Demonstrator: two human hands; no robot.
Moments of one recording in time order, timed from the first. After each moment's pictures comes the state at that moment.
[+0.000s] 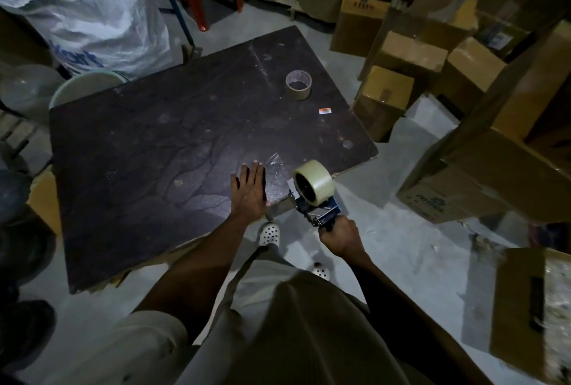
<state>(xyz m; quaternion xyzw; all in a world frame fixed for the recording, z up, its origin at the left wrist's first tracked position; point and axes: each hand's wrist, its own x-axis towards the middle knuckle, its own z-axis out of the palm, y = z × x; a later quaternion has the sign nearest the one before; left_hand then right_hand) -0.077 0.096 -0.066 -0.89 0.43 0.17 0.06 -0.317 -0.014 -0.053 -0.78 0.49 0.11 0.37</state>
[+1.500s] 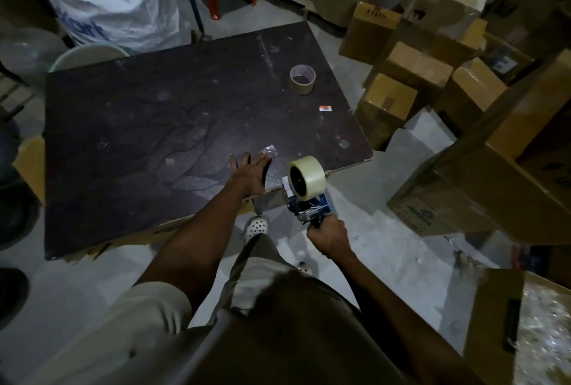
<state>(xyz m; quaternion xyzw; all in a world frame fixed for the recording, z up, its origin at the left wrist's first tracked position) -0.066 0.064 -0.068 -0.85 0.42 0.30 0.05 -0.327 -0.010 -0.031 -0.77 0.49 0.12 0.39</state>
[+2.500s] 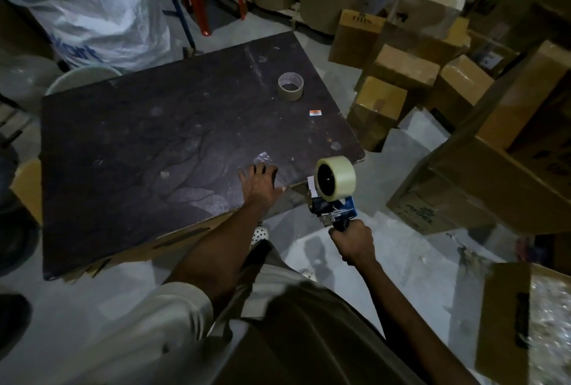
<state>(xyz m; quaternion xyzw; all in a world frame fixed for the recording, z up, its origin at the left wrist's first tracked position) -0.116 0.041 -0.072 -0.91 0.37 0.19 -0.03 -0.373 -0.037 -0.017 -0.72 0.57 0.06 0.38</state>
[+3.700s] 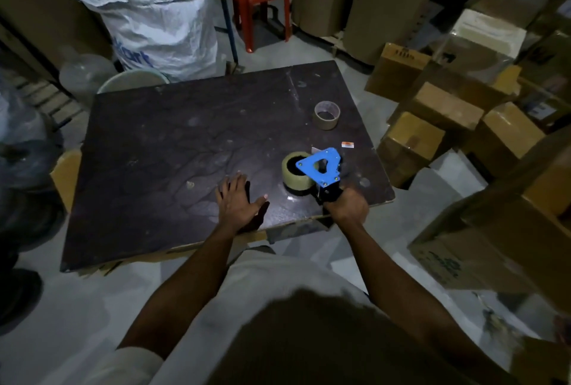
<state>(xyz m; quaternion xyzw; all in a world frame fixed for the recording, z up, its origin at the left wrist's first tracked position) -0.050 0.119 -0.066 -0.95 0.21 0.14 -0.18 -0.212 -0.094 -0.002 -0.82 0.51 0.02 0.28</state>
